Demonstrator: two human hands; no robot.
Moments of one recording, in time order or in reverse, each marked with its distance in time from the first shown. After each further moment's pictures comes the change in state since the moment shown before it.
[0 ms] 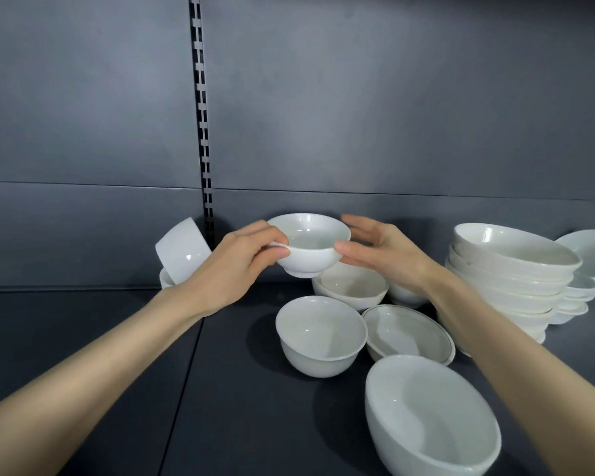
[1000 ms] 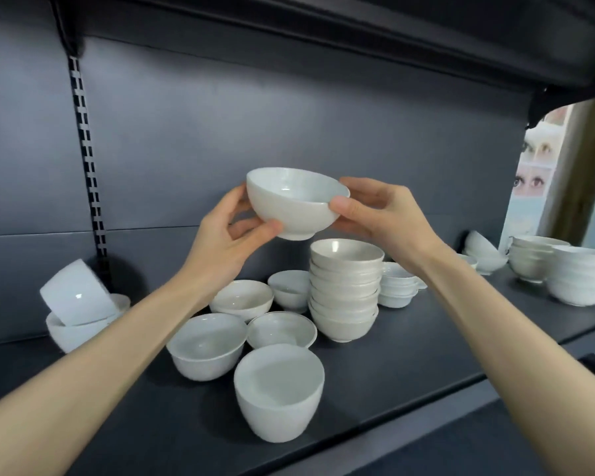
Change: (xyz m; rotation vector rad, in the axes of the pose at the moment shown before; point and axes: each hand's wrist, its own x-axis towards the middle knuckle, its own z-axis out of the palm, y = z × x) left_hand 0.042 0.175 0.028 -0.777 0.186 -0.081; right_hand -0.153 -0.113 -0.084 0.006 0.376 -0.271
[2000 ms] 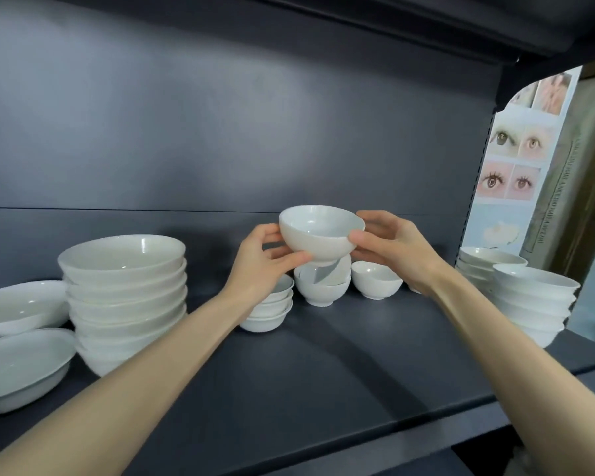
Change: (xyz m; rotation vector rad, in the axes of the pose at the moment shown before) left_hand 0.090 -0.115 0.347 0.008 0.107 -0.234; right_hand 0.050 0.162 -0.352 -0.042 -0.070 0.174
